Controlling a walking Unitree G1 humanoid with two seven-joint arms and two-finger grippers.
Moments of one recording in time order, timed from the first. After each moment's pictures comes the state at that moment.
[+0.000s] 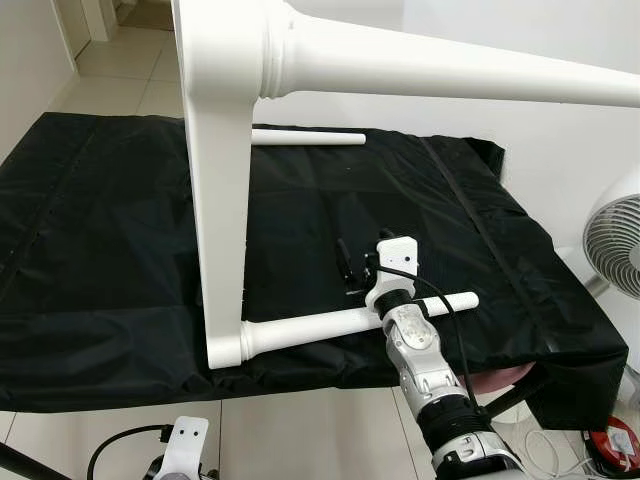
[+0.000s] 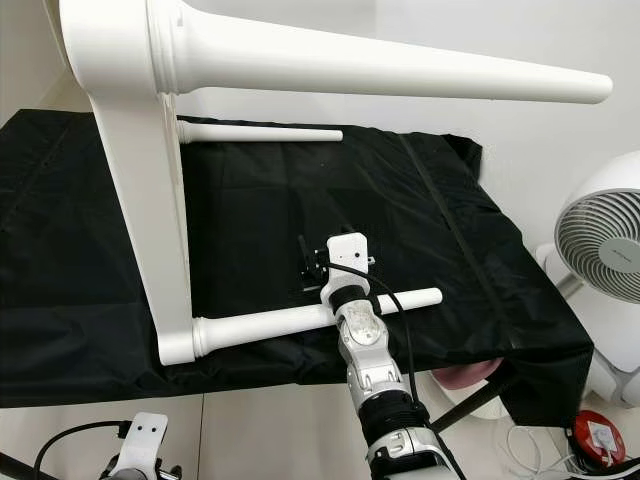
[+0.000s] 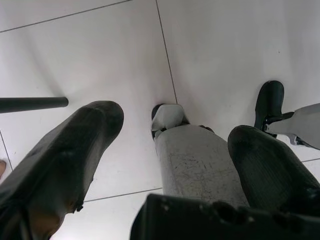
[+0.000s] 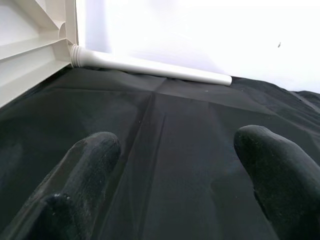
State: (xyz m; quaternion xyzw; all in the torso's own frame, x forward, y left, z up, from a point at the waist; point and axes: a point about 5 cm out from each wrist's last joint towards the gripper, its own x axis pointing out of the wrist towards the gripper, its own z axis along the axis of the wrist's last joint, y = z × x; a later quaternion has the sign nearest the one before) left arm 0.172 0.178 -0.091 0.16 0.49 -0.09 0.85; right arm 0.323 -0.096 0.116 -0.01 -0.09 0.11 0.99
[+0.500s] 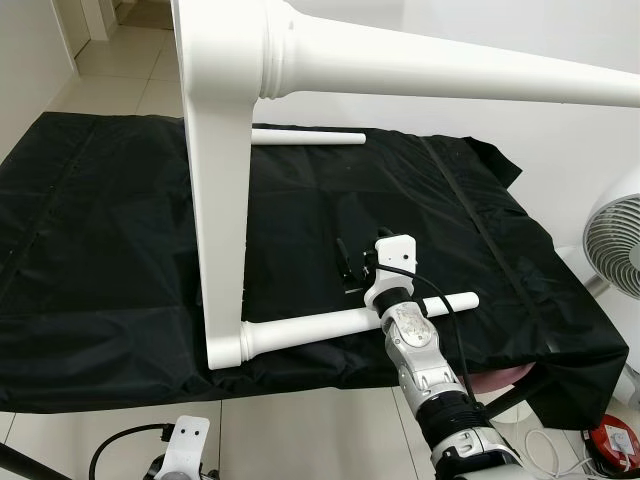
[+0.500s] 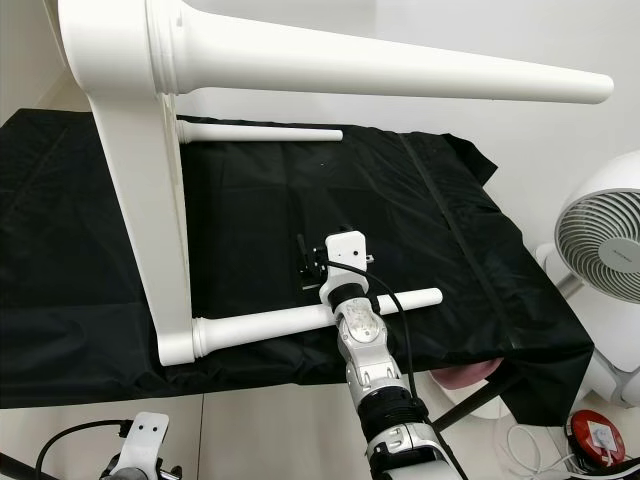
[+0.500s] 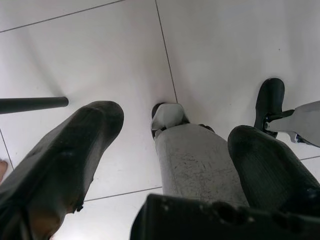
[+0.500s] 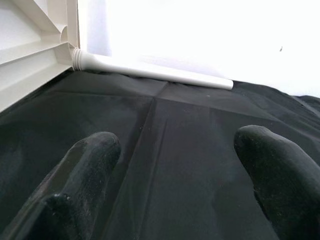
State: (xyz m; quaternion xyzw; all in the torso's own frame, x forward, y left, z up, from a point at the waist) left arm 0.173 0.177 -0.090 0.16 0.49 -0.09 0.85; right arm 0.326 -0.095 0.119 -0.02 -0.10 0.11 0.99
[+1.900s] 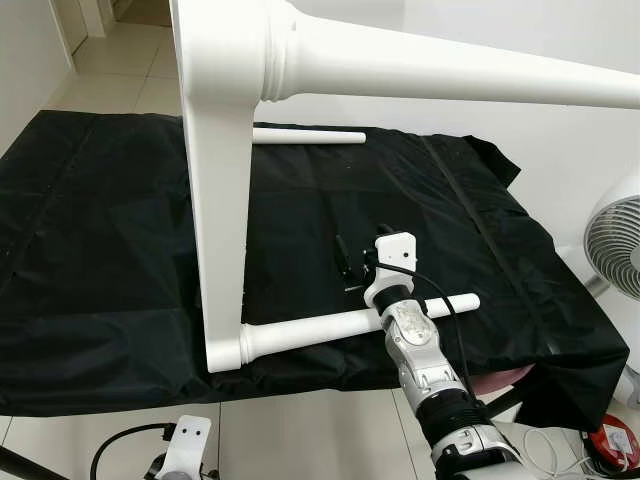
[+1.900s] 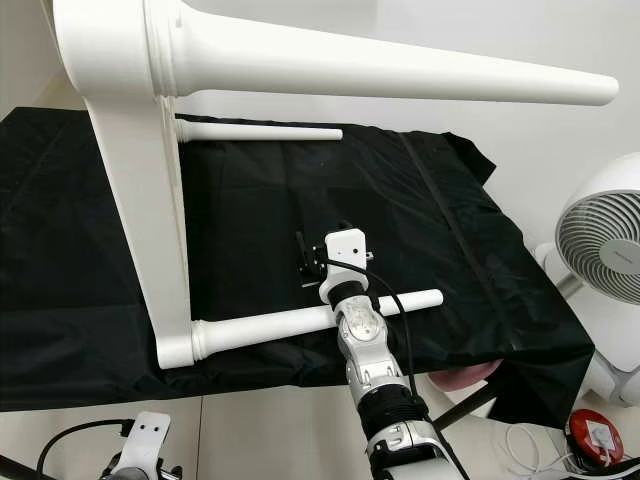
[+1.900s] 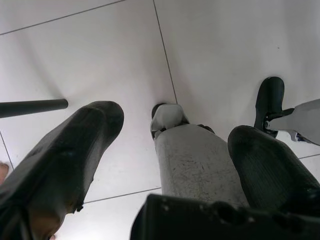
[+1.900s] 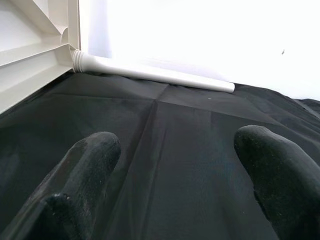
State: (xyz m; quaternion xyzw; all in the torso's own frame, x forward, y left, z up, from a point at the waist) left arm 0.174 0.182 -0.090 0.17 0.49 -0.09 0.85; right arm 0.326 -0.094 0.121 -0.02 -0.11 0.12 0.99
